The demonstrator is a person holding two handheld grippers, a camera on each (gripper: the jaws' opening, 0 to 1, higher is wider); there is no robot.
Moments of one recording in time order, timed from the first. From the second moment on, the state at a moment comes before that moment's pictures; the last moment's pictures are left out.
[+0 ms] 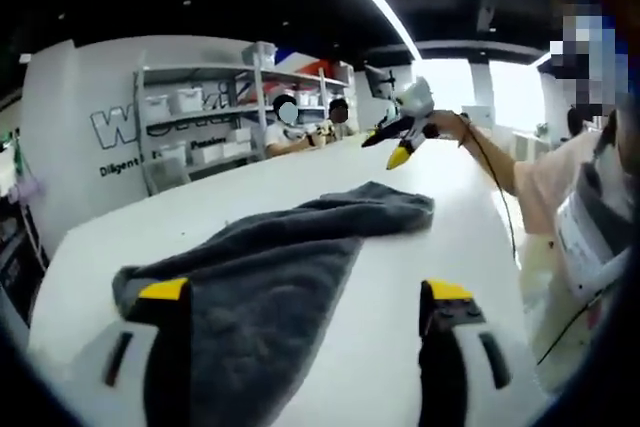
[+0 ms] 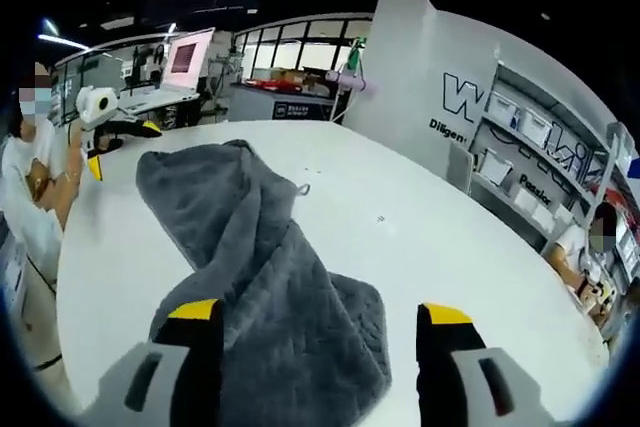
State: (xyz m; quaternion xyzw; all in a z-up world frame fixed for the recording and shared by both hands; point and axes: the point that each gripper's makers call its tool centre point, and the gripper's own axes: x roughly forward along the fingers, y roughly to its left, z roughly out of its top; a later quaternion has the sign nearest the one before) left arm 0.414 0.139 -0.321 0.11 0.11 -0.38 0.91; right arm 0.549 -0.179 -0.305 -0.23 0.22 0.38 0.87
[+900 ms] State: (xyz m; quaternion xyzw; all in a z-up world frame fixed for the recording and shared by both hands) left arm 0.405 0.130 -0.328 0.12 0.11 -0.41 0.90; right arm 0.650 -0.177 -0.374 -0.24 0.31 0.31 0.87
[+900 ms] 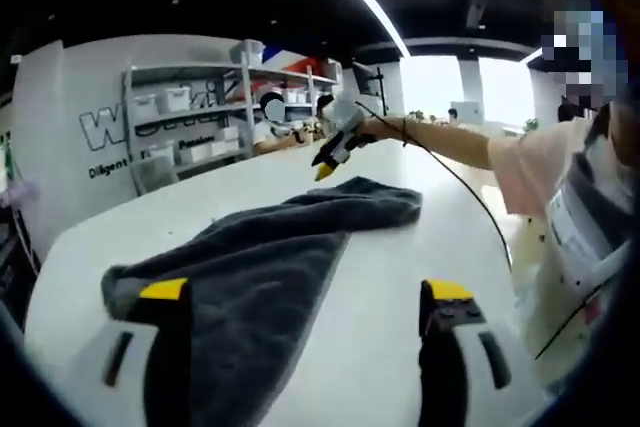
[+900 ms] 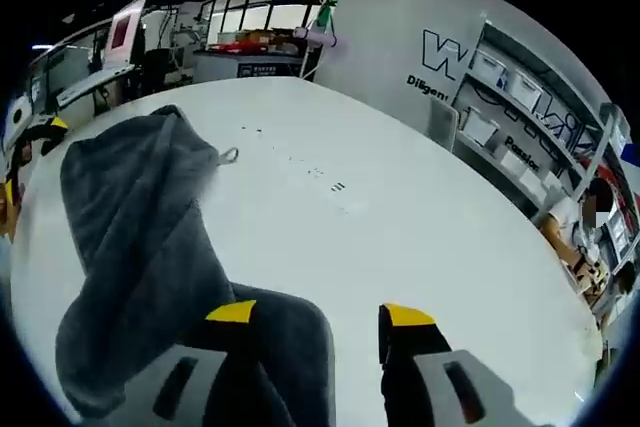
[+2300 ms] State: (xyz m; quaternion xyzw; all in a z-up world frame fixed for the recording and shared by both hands) left arm 0.400 0.130 -0.330 0.13 0.12 -0.42 0.89; right arm 0.641 -0.179 -0.380 -0.18 0.34 0.31 0.87
